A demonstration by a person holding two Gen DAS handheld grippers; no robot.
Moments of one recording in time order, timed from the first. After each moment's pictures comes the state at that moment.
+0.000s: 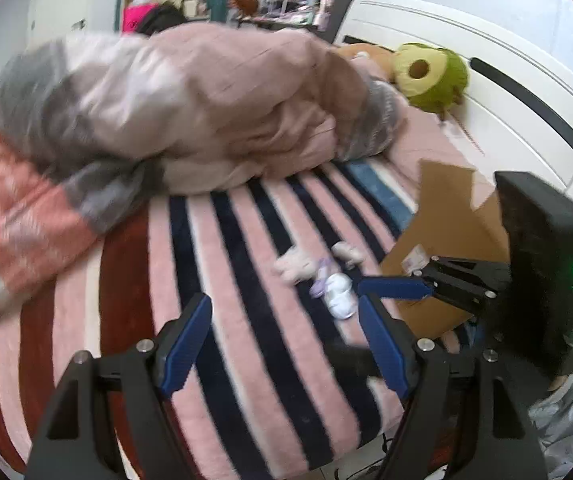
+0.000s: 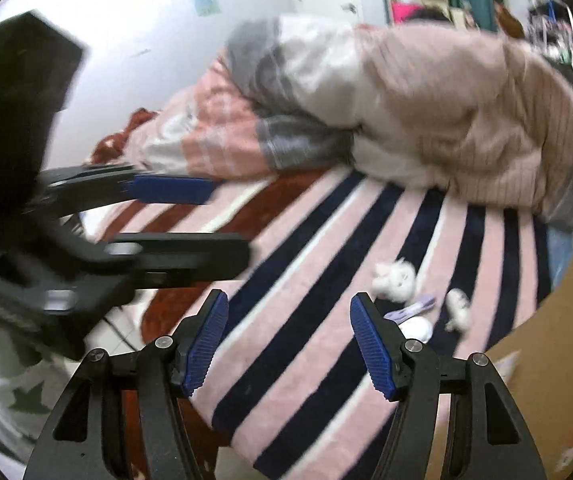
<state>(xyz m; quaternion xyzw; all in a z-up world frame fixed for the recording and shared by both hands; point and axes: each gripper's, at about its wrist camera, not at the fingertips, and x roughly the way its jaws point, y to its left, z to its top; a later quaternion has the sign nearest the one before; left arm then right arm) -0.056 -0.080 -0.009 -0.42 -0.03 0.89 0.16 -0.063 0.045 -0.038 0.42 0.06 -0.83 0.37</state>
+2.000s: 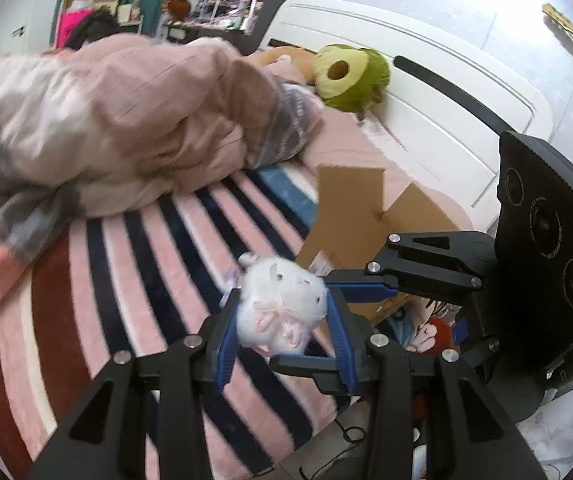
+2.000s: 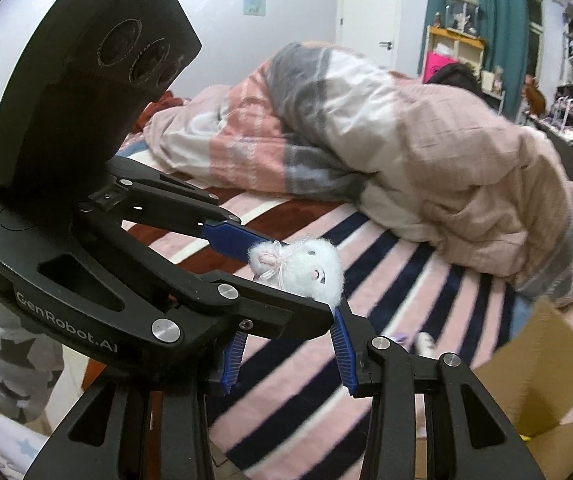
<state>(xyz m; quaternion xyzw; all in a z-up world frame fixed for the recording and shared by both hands) -0.046 -0.029 0.027 -0.40 -0.04 0.86 0.30 -0.009 0.057 0.030 0.32 0.17 -0.84 0.40</state>
